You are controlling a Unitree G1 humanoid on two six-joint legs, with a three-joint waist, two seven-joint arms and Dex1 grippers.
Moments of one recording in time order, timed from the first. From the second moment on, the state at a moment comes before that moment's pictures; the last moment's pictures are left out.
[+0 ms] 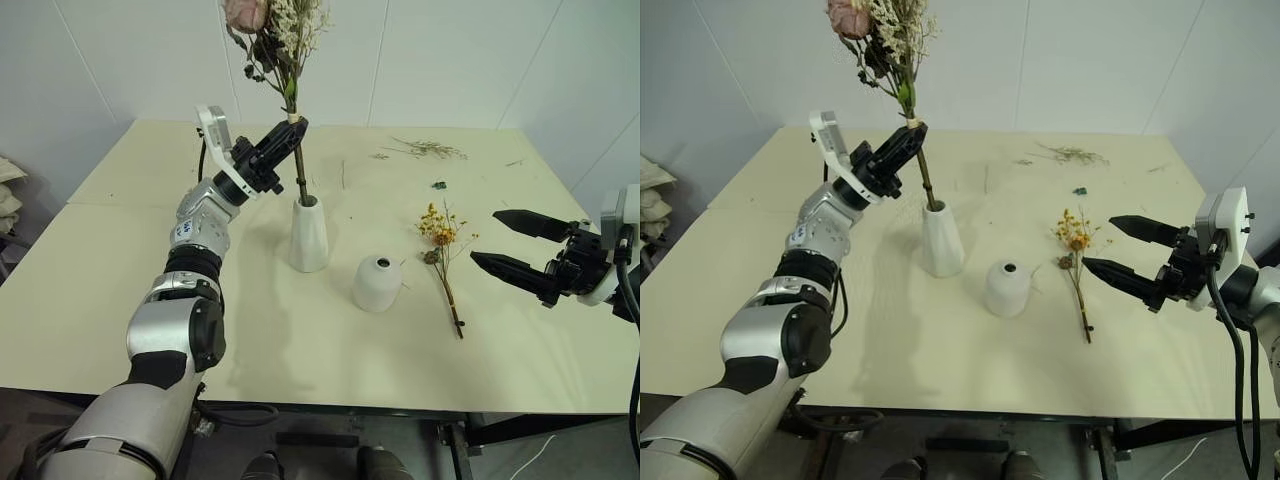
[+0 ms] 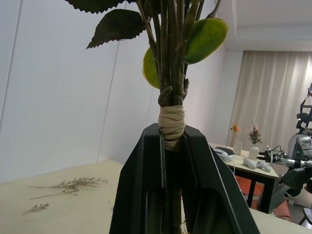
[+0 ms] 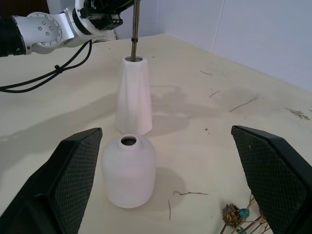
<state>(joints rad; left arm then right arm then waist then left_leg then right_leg) -1.30 0.27 0.35 1.11 -0.49 -0.06 -1.11 -0.29 -0.89 -0.48 -0.25 0.78 0.56 1.01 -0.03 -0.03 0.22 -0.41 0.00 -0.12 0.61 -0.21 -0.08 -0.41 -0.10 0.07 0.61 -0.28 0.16</state>
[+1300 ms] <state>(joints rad) -1.20 0.26 0.29 1.13 -0.38 -0.10 -1.12 -0.26 -0.89 -0.48 -0.27 0.78 0.54 0.99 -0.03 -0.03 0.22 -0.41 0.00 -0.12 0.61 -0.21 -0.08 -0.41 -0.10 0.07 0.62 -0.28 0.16</state>
